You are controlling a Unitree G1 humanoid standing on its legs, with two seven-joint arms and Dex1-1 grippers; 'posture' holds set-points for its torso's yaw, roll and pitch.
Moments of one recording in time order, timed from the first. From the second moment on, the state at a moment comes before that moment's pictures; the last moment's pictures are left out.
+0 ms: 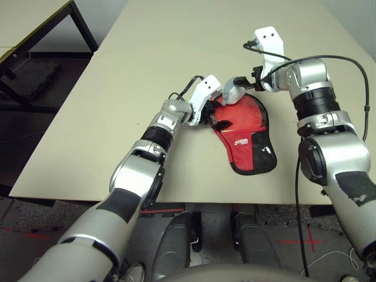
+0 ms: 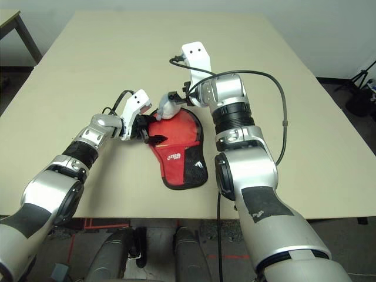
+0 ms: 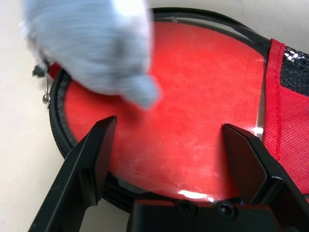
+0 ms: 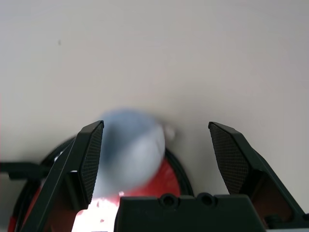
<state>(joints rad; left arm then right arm) -1.06 0.16 -0.19 1.09 0.12 0.02 -0.92 -1.32 -0.28 -0.03 0.84 0.05 0.91 0.39</state>
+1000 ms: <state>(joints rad) -1.06 0.13 -0.19 1.11 0.12 -0.01 -0.89 -1.30 -0.22 0.00 1.04 0.03 0.83 0.36</state>
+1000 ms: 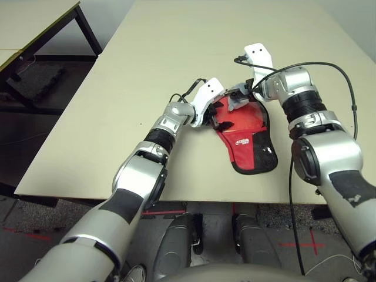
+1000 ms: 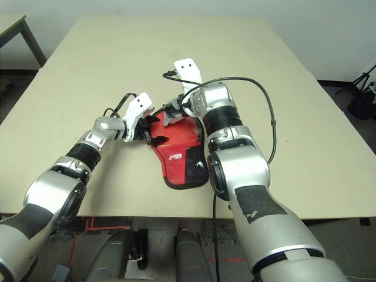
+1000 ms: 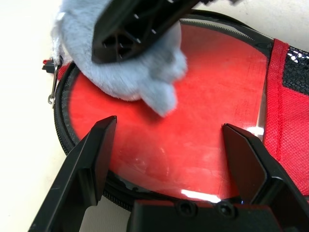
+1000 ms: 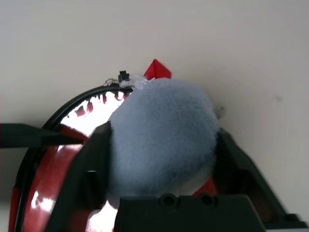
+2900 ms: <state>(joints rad) -1.07 0.09 -0.20 1.11 0.12 0.01 -0.90 -0.91 -0.68 0.23 0.56 -0.24 0.73 0.67</state>
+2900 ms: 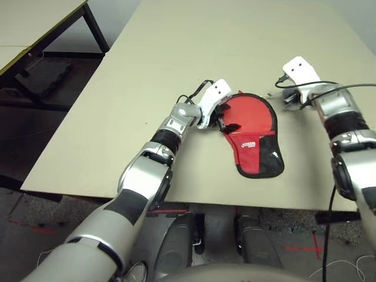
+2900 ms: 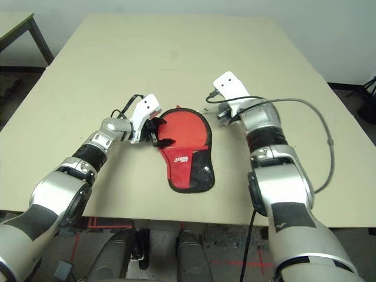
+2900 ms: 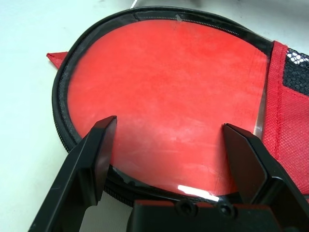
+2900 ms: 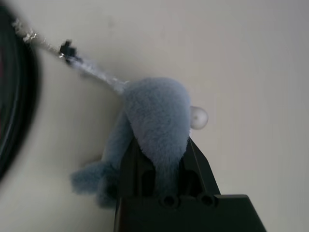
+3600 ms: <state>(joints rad) -1.10 0.09 -0.21 1.16 0.13 0.00 -0.88 -0.46 -1.24 0.33 -0.58 0.08 1.36 1.09</state>
